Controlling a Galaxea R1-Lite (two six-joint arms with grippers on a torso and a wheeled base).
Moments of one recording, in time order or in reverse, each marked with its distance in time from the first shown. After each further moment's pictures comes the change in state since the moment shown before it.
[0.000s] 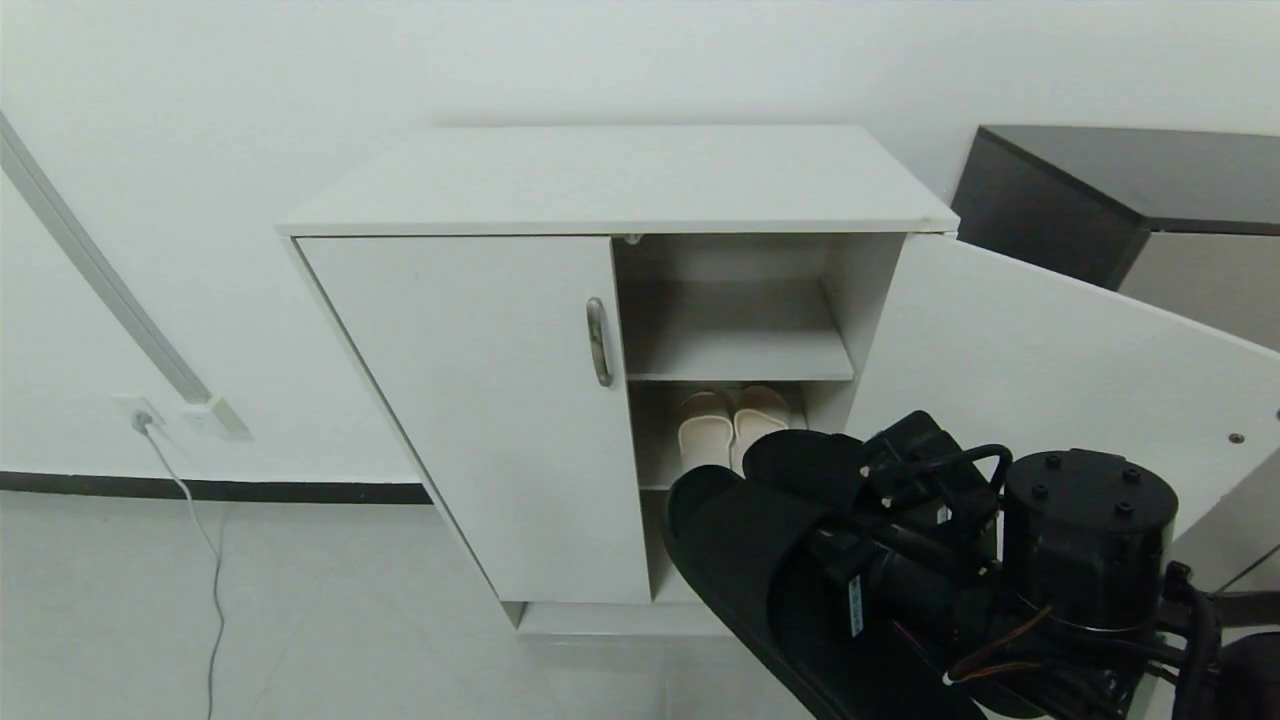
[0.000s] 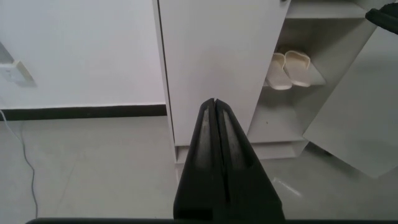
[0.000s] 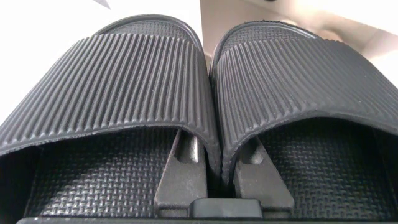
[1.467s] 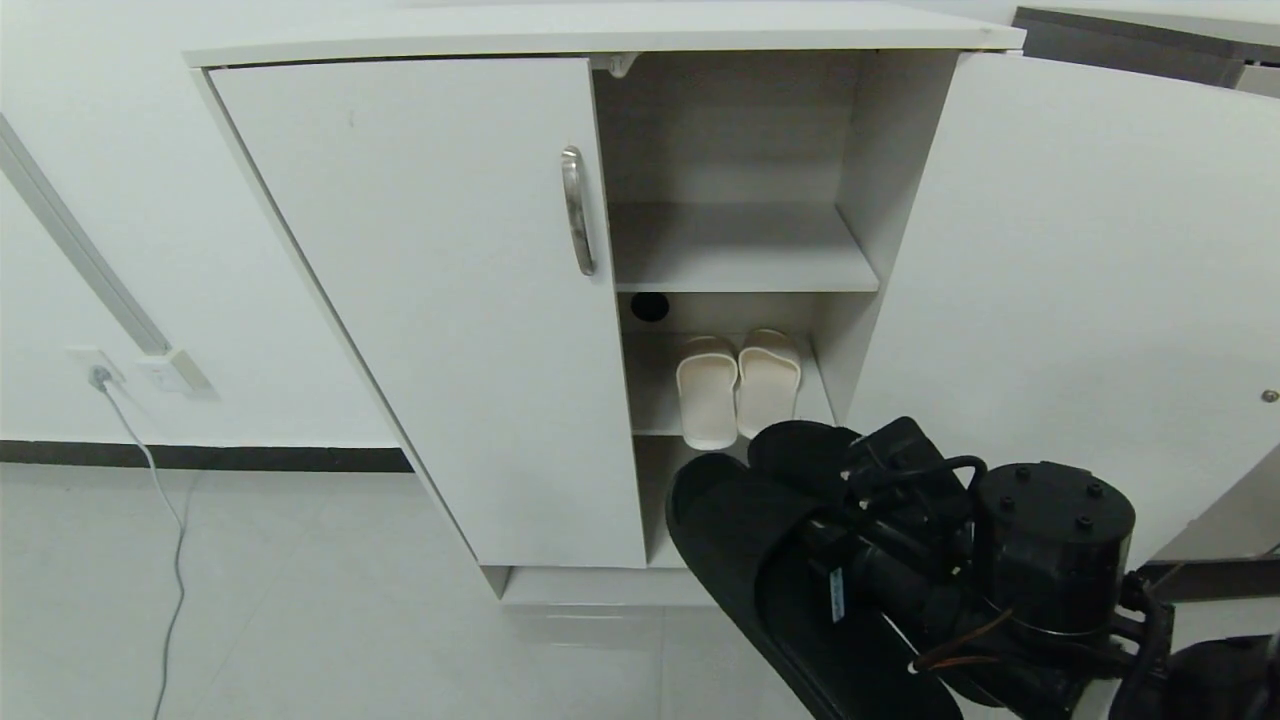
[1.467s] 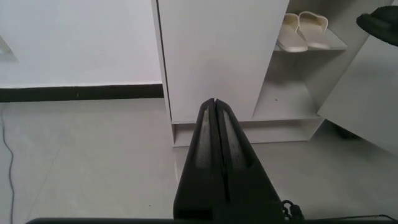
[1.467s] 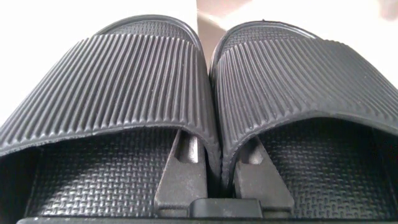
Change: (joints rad) left arm 0.001 0.000 0.000 0.000 -0.001 0.000; right arm -0.006 0.092 0.003 -0.141 -0.089 -0.041
